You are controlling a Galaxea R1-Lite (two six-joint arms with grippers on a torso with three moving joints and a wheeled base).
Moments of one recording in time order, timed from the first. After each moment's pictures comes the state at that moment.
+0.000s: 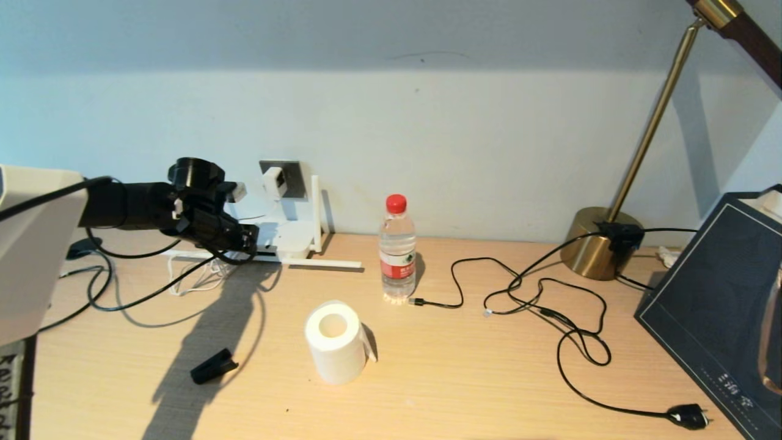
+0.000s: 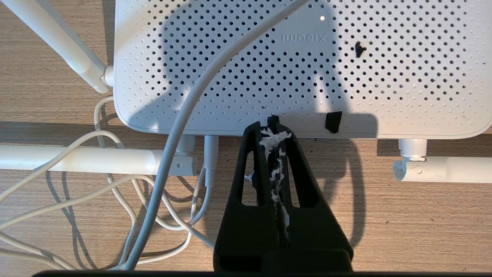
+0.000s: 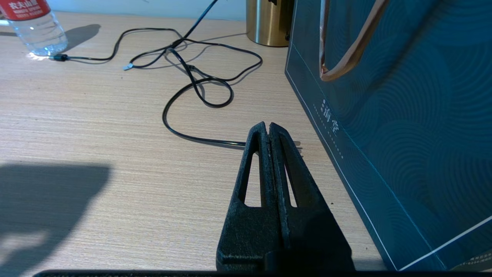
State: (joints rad) left arm 0.02 2.27 -1.84 0.28 -0.03 0.12; right arm -0.01 0.00 0.00 -0.01 0.00 0.00
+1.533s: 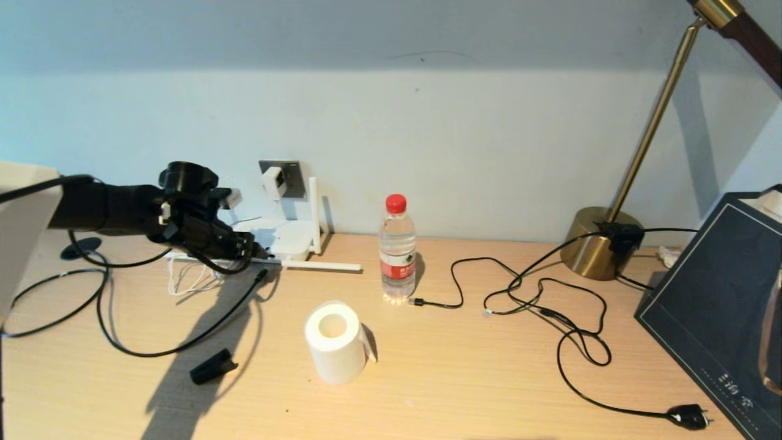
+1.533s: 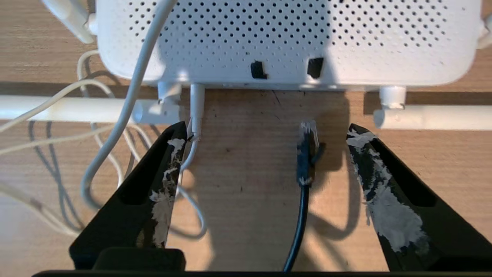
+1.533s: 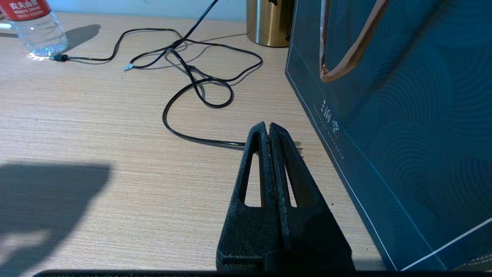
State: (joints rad) left arm 0.01 2.17 -1.68 0.27 -0.03 0.11; right arm -0.01 0.00 0.00 -0.01 0.00 0.00
